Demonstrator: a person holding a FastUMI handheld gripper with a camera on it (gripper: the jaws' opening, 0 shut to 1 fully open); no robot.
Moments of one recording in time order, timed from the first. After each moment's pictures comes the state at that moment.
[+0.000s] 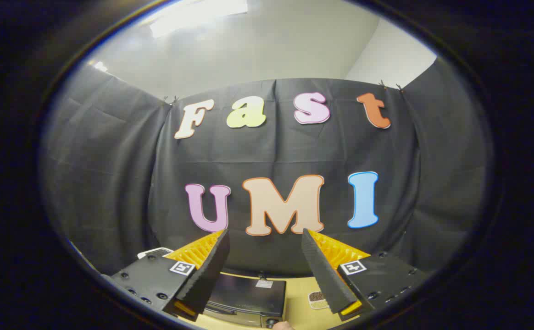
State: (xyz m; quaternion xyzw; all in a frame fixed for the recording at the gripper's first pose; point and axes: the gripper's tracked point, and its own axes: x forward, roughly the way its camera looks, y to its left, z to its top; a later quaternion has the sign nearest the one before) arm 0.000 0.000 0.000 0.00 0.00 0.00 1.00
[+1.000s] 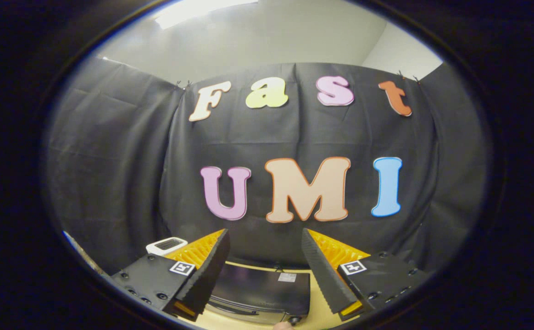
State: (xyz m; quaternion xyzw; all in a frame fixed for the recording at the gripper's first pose) arm 0.032 0.060 -0.073 -0.02 0.07 0.03 1.00
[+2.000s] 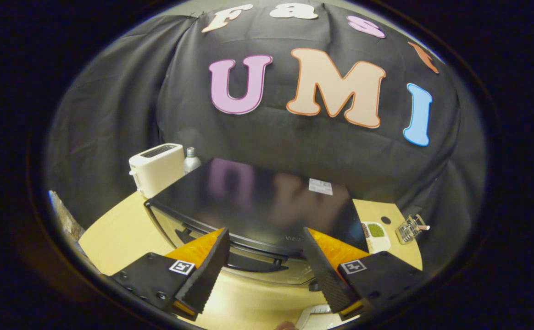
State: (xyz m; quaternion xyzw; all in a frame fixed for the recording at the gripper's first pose) arm 0.020 0.087 -0.321 -0.07 0.29 0.03 0.95
